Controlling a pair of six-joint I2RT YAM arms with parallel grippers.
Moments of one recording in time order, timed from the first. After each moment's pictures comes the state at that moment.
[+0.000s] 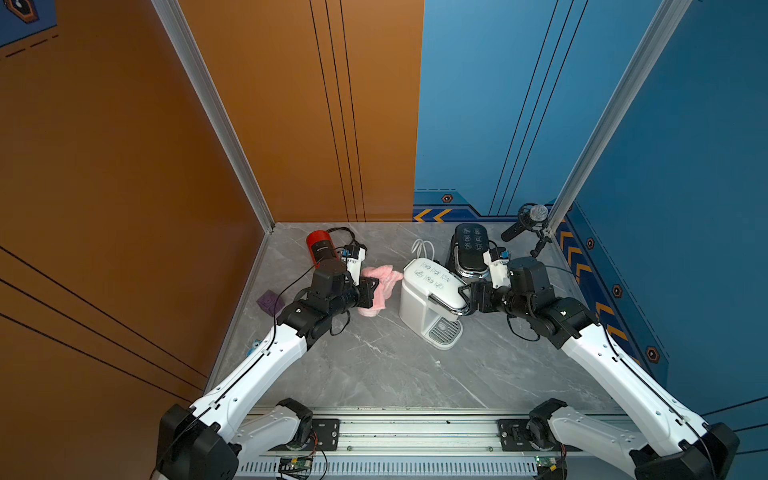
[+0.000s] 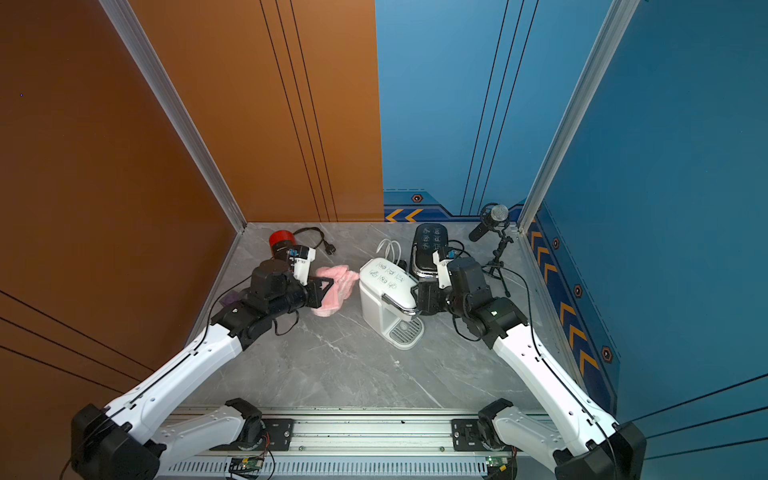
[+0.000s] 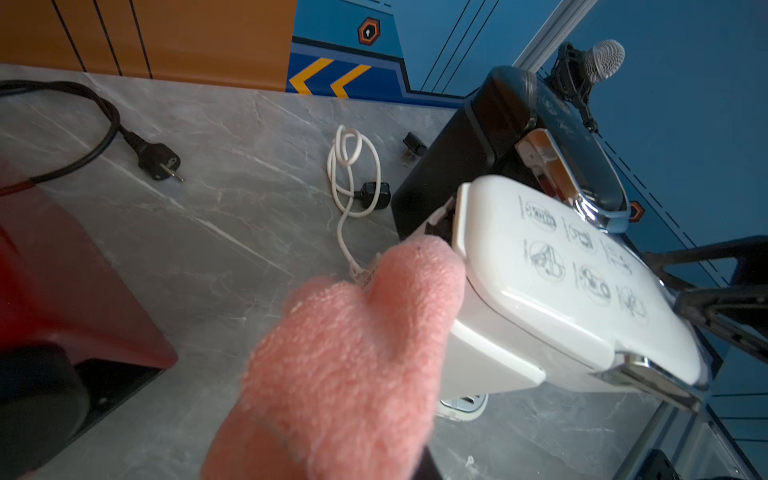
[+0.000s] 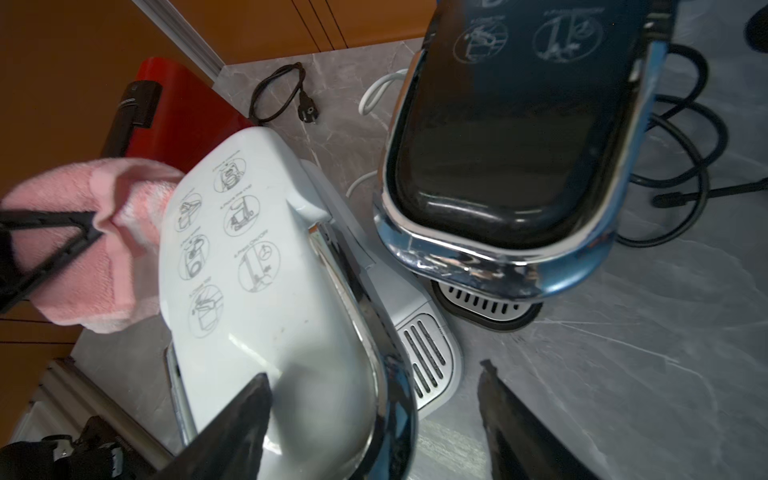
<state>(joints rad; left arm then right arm) -0.50 1.04 0.85 -0.31 0.15 -0.40 0.45 1.06 1.00 -0.60 -0.21 0.37</state>
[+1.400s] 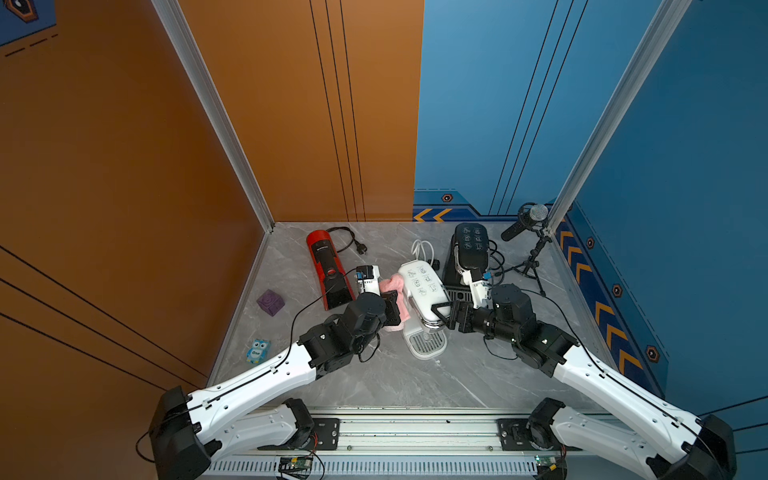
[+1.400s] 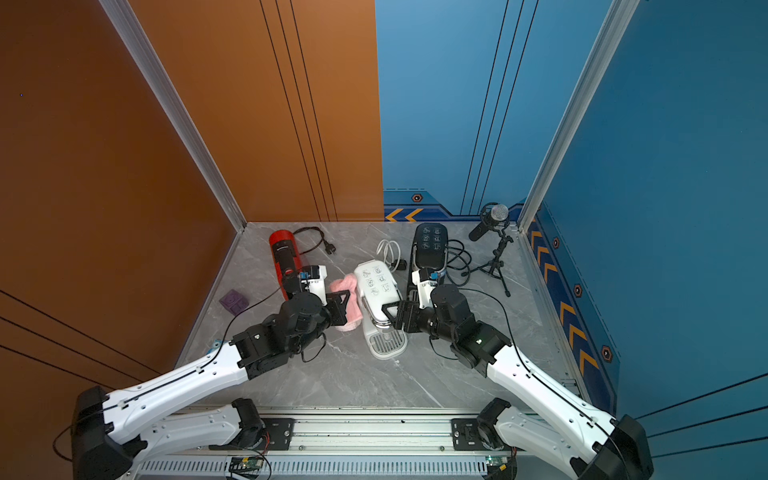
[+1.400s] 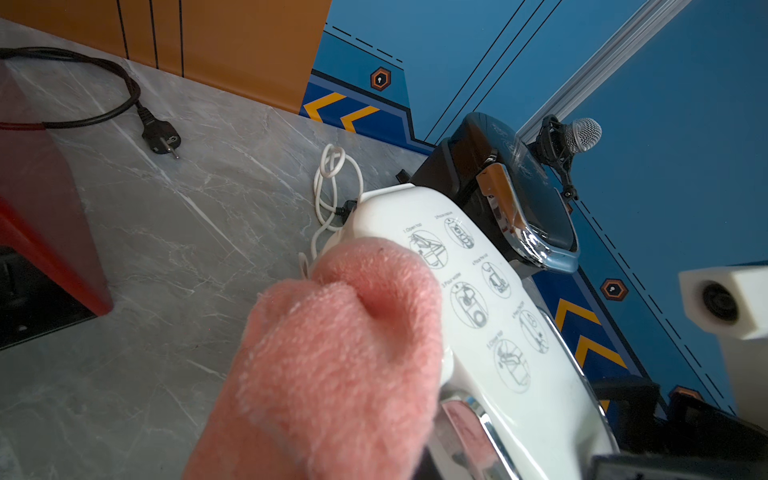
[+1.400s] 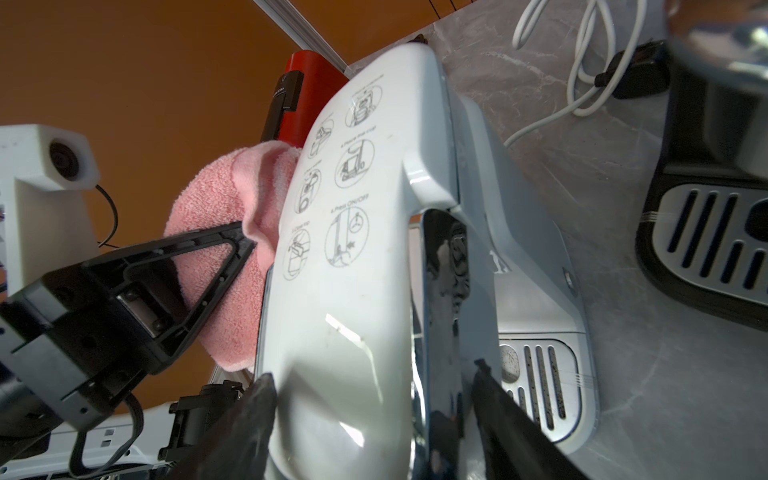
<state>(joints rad) -0.92 1.08 0.82 -0.17 -0.44 -0.77 0.69 0.99 0.75 -0.23 -0.23 0.71</state>
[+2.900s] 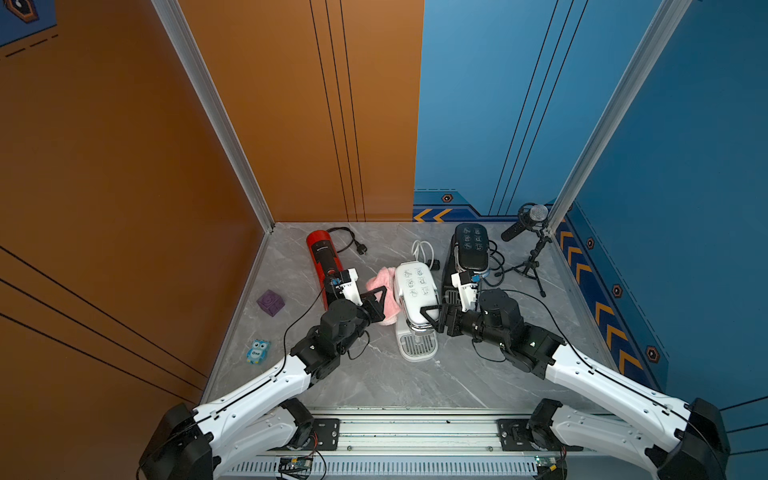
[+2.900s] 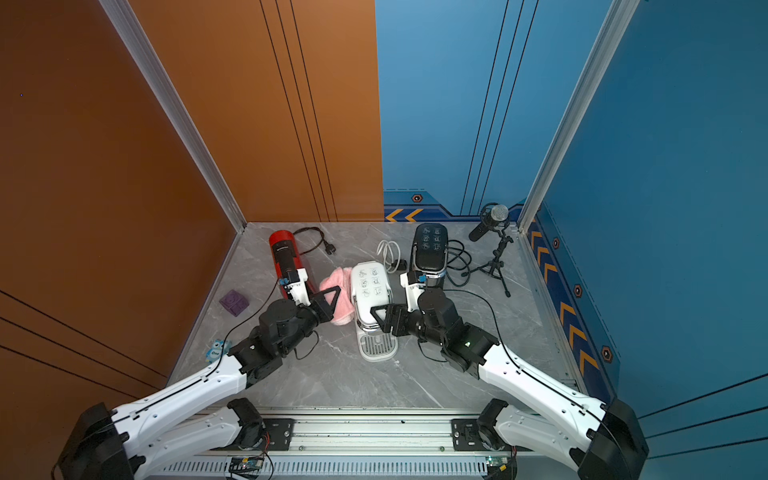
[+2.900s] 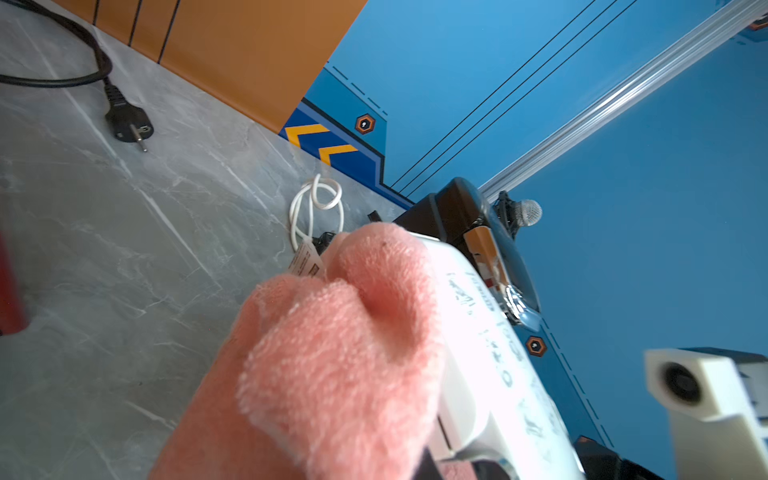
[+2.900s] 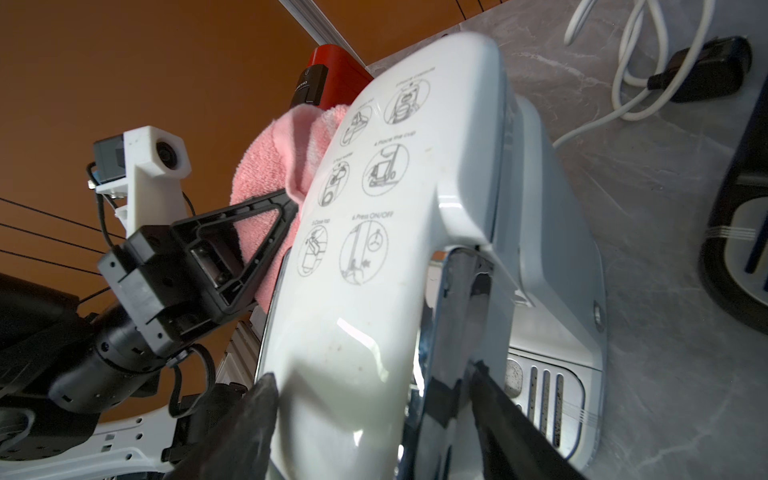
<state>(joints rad) -0.70 0.93 0.54 0.23 -0.17 -0.85 0.79 1.04 0.75 -0.13 -0.15 0.73</state>
